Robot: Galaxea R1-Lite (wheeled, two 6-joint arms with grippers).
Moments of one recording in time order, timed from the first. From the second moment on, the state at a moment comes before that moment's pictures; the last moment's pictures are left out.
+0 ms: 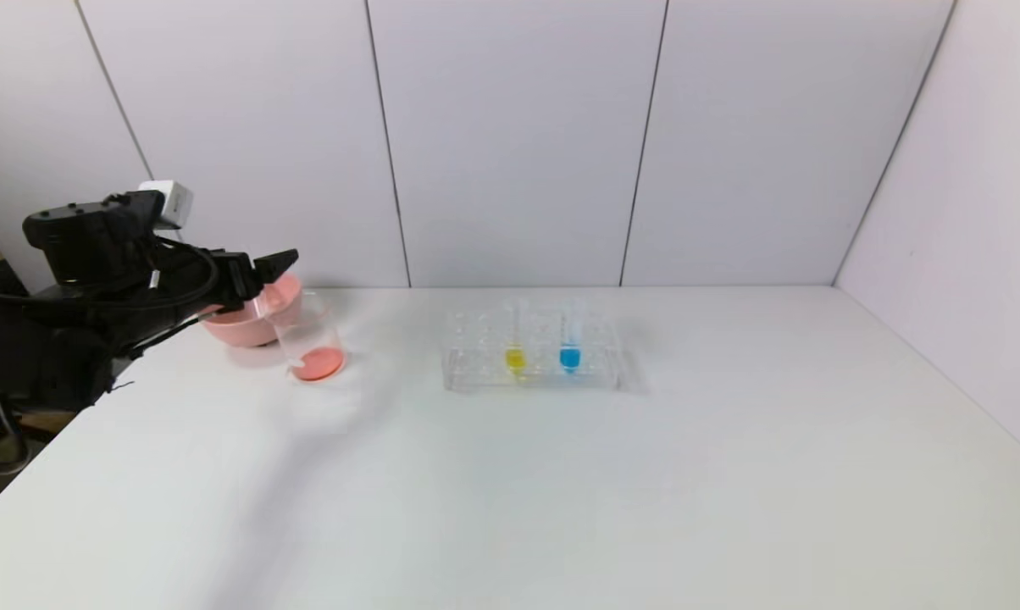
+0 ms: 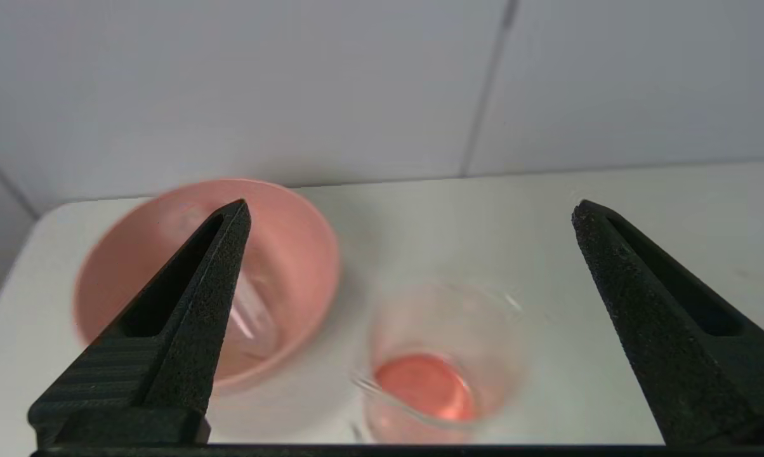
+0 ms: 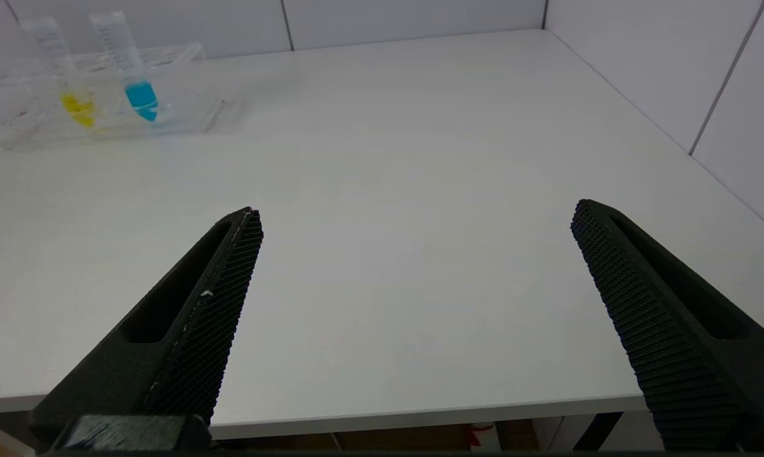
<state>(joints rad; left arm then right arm) 0.10 1.89 -0.92 -0.91 -0.32 -0.06 0.00 0.00 0.00 0.00 -0.04 0.09</state>
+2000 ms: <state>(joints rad) -1.00 2.41 -1.50 -0.89 0.92 -0.06 0.00 0.00 0.00 0.00 -0.04 0.09</state>
